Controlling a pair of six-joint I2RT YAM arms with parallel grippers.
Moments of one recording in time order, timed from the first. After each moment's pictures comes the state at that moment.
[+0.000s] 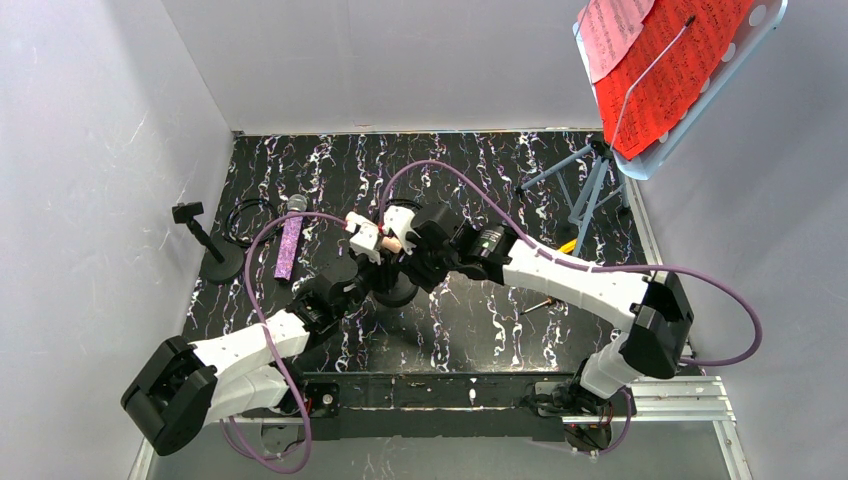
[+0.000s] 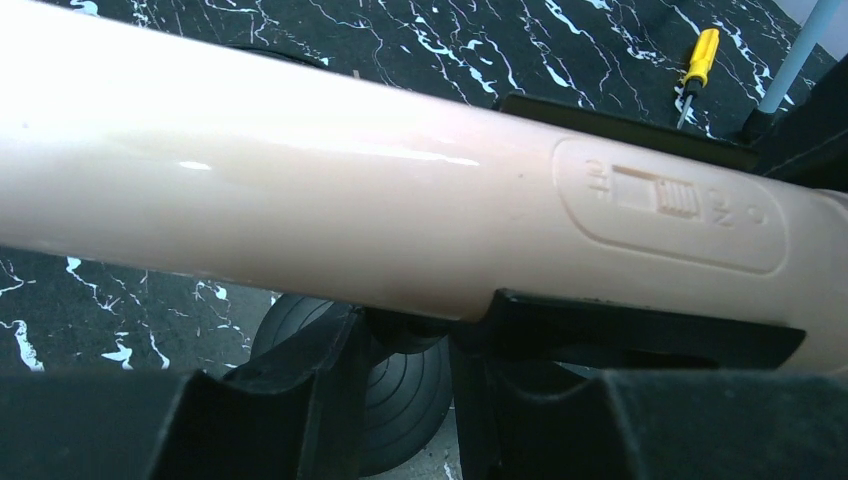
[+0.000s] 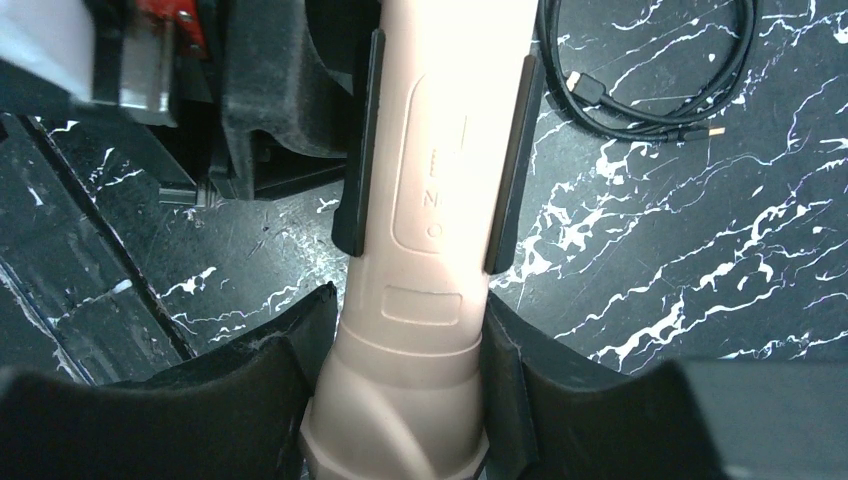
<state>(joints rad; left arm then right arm) -0.72 1.06 0.36 0.44 -0.14 -0.23 1.06 1.53 1.32 -0.61 0.00 -0.10</state>
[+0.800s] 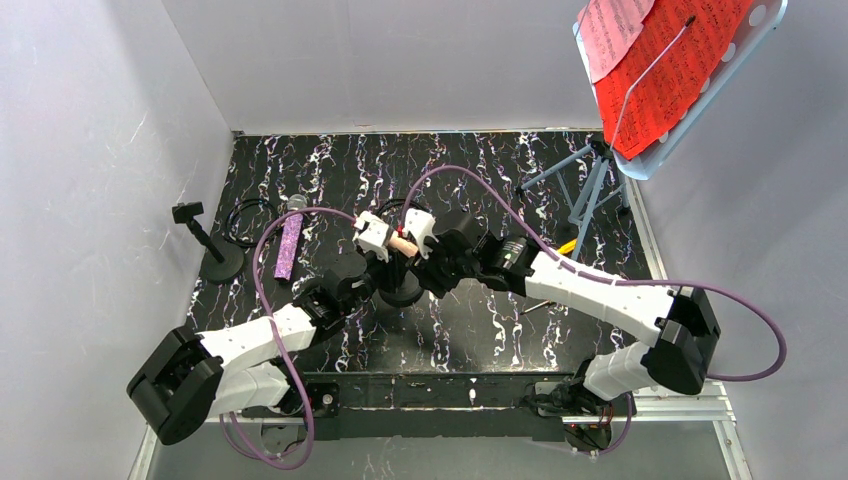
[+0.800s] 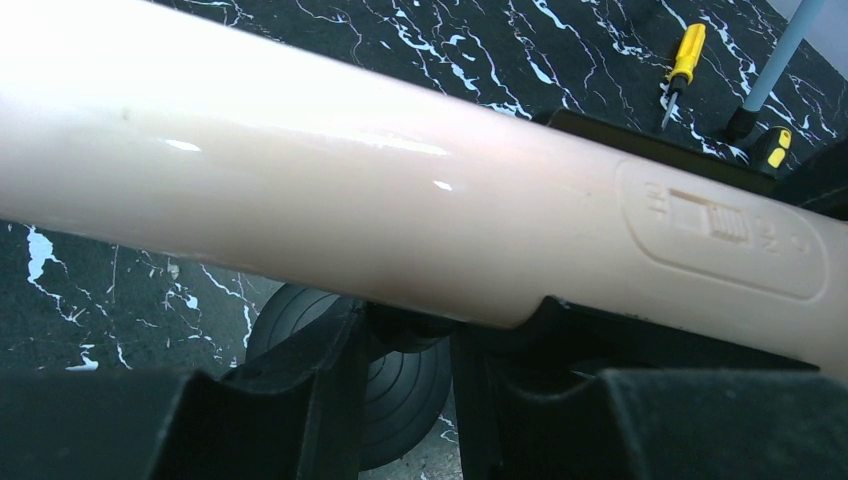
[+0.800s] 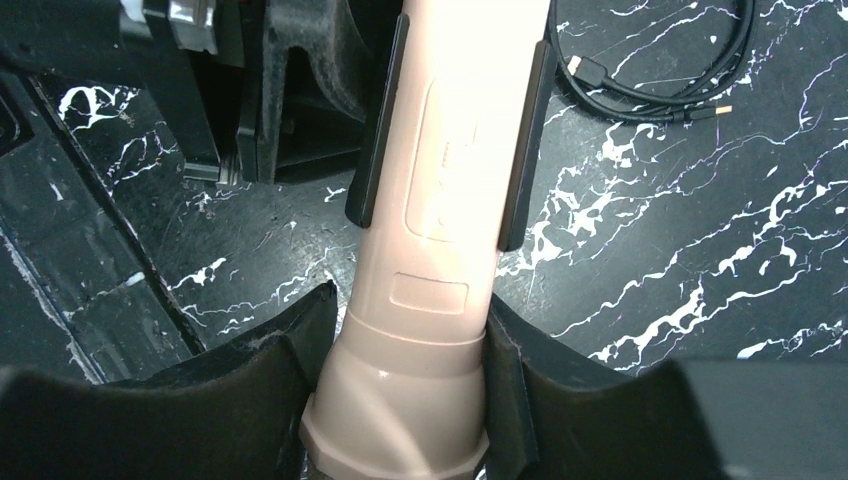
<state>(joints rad) -0.75 1.12 0.41 0.42 -0.15 -0.25 1.04 1.41 1.17 -0.52 -0.03 -0.07</state>
